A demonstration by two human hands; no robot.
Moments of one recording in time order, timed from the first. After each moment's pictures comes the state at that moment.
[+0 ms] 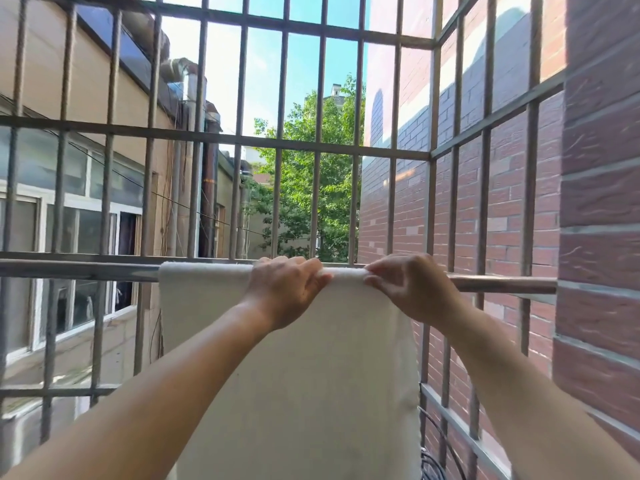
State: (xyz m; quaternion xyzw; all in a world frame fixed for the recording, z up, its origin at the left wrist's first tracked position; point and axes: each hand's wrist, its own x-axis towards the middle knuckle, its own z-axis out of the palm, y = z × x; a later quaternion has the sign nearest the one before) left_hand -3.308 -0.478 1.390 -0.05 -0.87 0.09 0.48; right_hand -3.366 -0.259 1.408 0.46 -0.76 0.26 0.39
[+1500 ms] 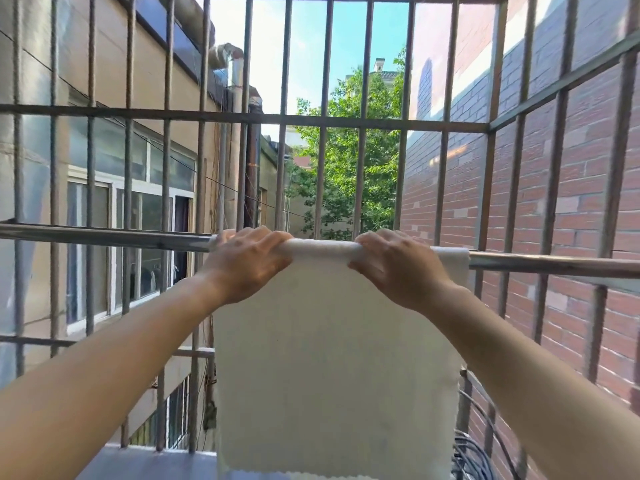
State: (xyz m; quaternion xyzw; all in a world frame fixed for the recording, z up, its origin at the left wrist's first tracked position) left_hand -3.237 -0.565 1.384 0.04 -0.92 0.05 0.39; right_hand -3.354 -0.331 1.395 0.45 -0.78 0.11 0.42
